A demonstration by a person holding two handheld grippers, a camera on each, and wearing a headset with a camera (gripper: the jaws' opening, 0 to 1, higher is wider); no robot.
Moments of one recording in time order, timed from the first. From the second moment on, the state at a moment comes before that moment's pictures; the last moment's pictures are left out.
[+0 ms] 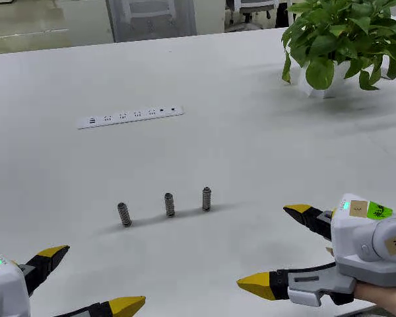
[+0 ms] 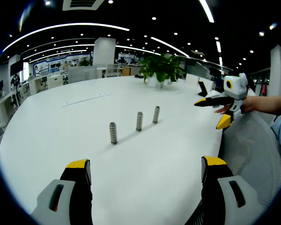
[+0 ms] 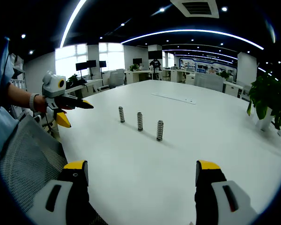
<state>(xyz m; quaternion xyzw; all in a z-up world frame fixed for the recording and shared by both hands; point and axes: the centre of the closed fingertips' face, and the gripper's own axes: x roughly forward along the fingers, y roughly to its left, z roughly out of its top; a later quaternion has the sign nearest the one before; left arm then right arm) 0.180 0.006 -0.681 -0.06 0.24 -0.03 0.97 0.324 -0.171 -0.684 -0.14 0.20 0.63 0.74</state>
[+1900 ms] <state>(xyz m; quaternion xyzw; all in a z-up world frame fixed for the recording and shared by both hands) 0.176 0.008 -0.686 -0.08 0.25 -0.02 0.97 0.321 -0.173 -0.693 -0.15 0.22 0.63 0.73</state>
